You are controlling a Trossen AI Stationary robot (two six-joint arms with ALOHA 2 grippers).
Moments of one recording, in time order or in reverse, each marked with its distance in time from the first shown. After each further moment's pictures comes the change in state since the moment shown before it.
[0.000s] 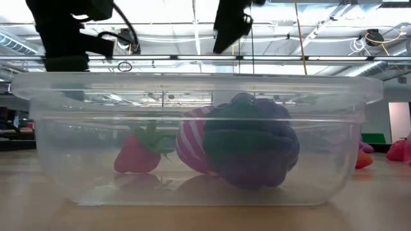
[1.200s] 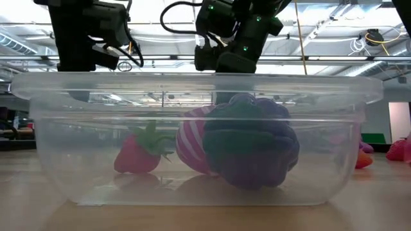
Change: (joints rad) left arm 0.271 0.000 0.000 -0.116 -0.152 0.143; right arm -0.265 0.024 -0.346 0.341 -0.062 -0.233
